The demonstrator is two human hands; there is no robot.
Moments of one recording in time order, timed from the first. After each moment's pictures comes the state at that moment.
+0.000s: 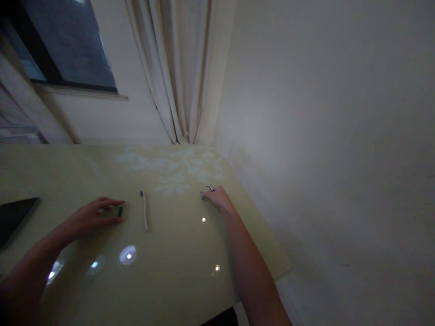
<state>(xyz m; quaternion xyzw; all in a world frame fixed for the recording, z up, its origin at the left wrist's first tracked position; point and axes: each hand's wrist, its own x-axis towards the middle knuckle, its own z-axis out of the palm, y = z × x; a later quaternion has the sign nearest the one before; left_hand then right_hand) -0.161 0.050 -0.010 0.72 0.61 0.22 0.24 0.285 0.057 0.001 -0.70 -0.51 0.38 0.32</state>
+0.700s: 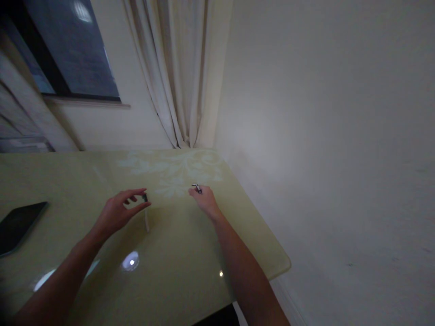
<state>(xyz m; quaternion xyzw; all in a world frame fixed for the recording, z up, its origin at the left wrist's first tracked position) -0.075 0.040 0.014 0.74 0.54 0.38 0.12 0.234 0.048 0.011 -0.62 -0.58 0.33 0.41</state>
